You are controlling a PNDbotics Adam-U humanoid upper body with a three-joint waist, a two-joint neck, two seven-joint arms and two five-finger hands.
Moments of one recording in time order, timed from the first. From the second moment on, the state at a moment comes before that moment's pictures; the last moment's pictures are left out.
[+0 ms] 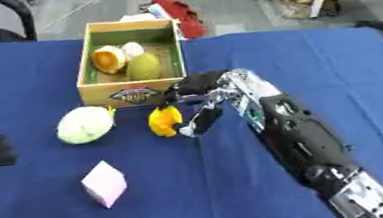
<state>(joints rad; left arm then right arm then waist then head) -0.12 0.23 -0.07 -1.71 -0.06 -0.06 -0.01 -0.81 -0.24 0.30 -1.03 1.02 -0.61 0.53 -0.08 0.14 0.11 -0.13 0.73</state>
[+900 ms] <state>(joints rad) -0.12 0.23 -0.07 -1.71 -0.06 -0.06 -0.01 -0.94 -0.20 0.23 -1.06 0.98 -0.53 0.18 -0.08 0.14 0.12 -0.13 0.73</state>
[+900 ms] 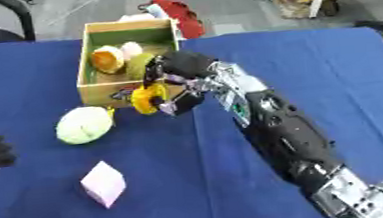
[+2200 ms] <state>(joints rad) -0.12 0.23 -0.08 -1.71 -0.06 -0.06 -0.02 -1.00 -0.21 0.16 -0.92 1.01 -0.45 0.13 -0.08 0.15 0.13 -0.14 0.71</state>
